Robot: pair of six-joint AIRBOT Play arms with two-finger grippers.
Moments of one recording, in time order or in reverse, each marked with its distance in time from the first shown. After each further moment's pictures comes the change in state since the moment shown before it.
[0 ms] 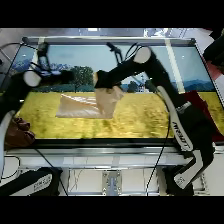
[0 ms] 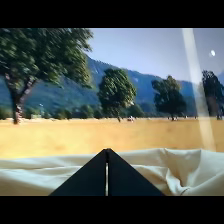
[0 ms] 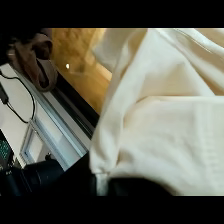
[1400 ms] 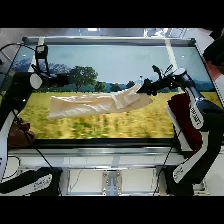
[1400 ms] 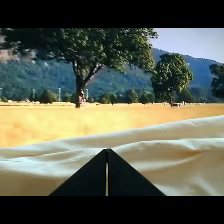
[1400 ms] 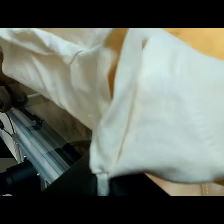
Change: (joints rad) left arm -0.063 -0.090 -0.011 0.240 -0.034 -0.110; right arm -0.597 -0.100 -0.304 0.170 0.206 -0.334
